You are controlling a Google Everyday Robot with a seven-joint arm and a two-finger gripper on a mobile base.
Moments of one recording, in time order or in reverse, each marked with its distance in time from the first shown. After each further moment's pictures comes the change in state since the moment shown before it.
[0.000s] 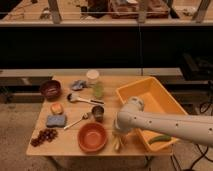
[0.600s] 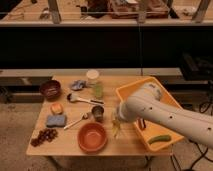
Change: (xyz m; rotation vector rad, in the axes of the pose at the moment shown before) arm 0.023 -0.041 -0.134 0.129 0.141 -0.108
